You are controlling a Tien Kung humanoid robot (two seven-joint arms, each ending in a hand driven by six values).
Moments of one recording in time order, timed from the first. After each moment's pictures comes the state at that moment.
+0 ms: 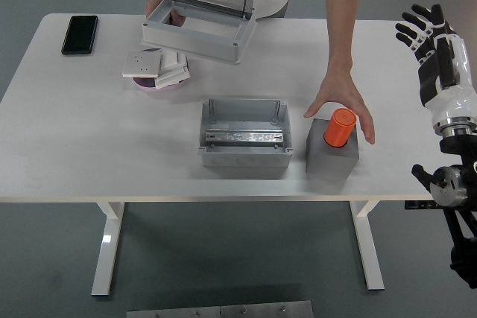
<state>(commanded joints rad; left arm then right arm) -0.05 0.50 -0.51 -0.42 0.05 0.16 0.15 0.16 -0.25 1.47 1.54 -0.94 -0.22 0.18</state>
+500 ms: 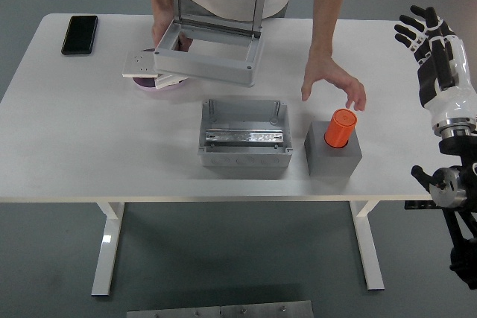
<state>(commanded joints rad) -0.05 0.50 -0.51 -0.42 0.05 0.16 0.15 0.16 -0.25 1.47 1.54 -0.96 -0.22 0.18</state>
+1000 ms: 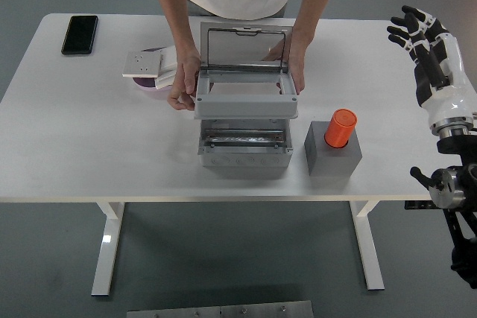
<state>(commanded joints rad) -0.05 0.50 -0.51 -0.42 0.05 0.16 0.15 0.16 -0.25 1.46 1.56 -1.03 -0.20 0.15</state>
